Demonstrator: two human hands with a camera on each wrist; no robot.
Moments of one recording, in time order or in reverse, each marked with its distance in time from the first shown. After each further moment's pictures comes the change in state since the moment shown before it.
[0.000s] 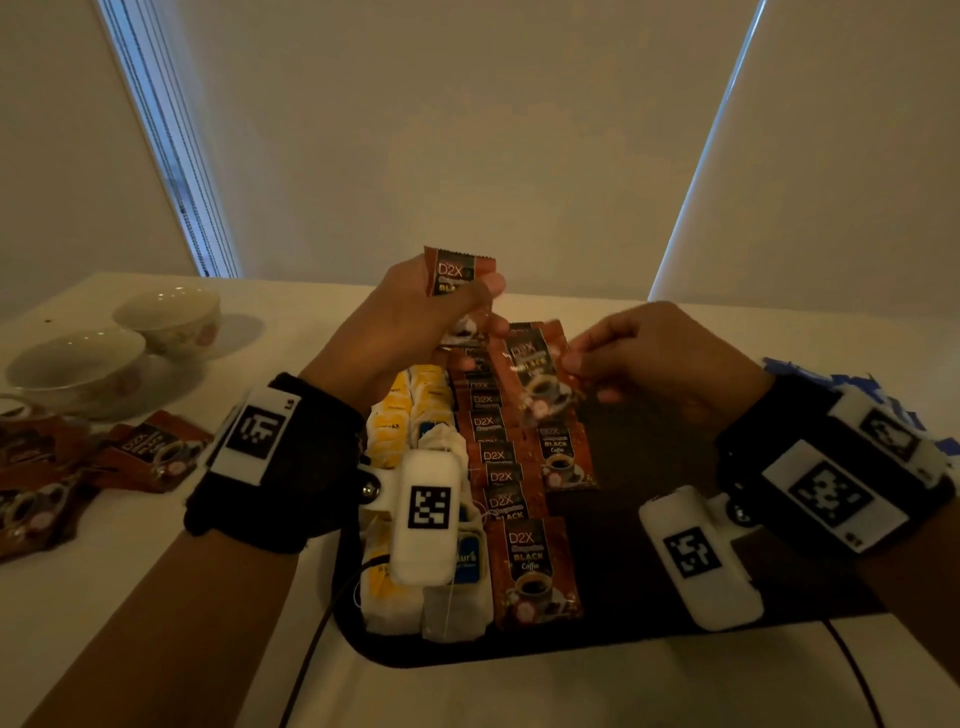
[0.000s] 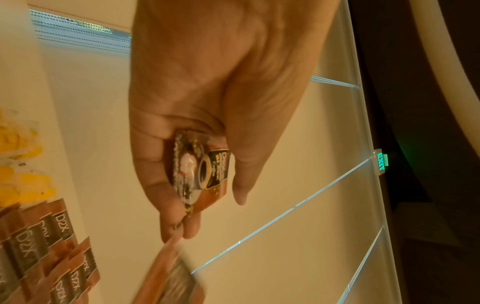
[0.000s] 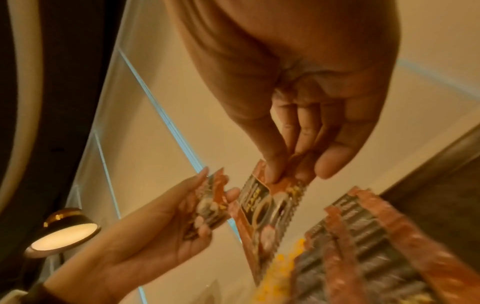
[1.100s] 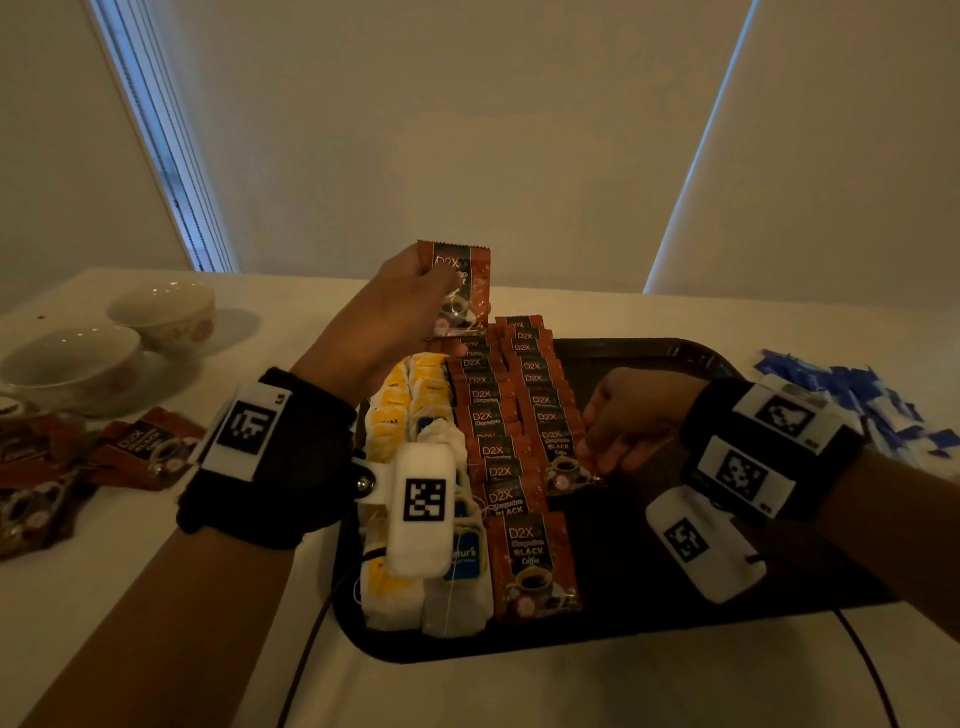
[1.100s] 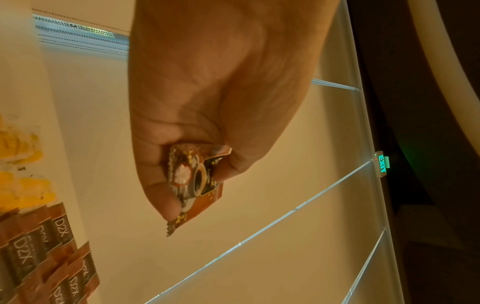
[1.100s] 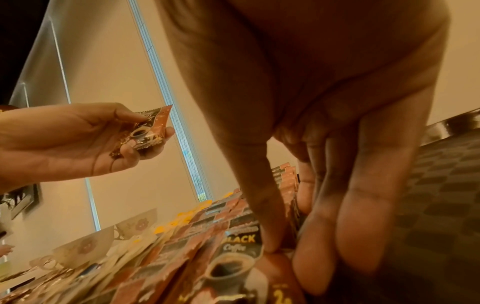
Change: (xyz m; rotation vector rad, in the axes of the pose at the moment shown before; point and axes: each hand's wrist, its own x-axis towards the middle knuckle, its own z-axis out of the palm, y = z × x) left_hand 0.004 0.001 0.000 -0.048 0.109 -0.068; right_hand 0.020 0.025 0.009 -0.566 -0.356 0.435
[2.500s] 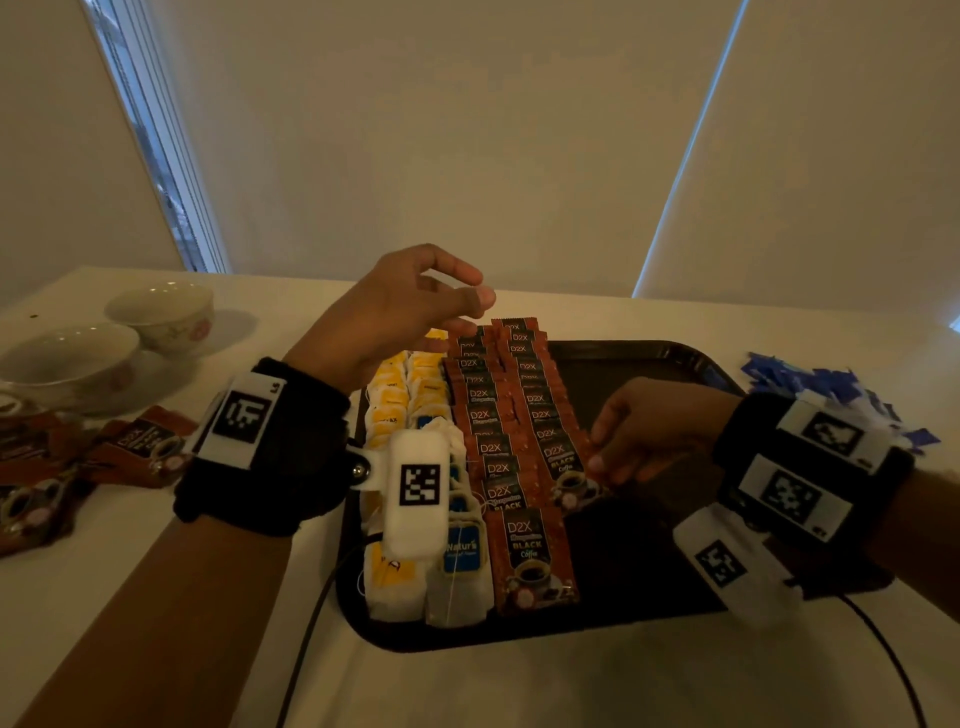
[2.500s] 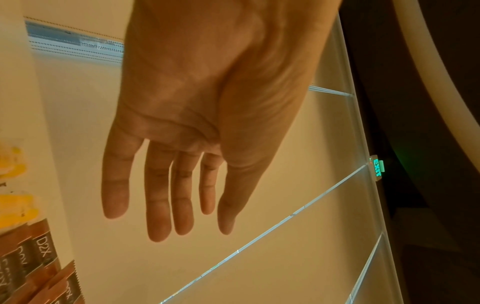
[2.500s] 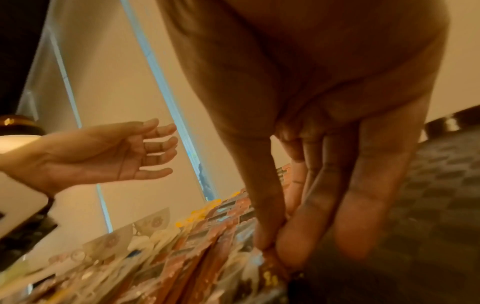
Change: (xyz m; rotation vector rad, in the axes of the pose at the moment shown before) left_hand 0.001 -0.001 -0.016 0.140 -0.144 0.060; right_hand -0.018 0.017 0.002 0.033 0.002 -0.040
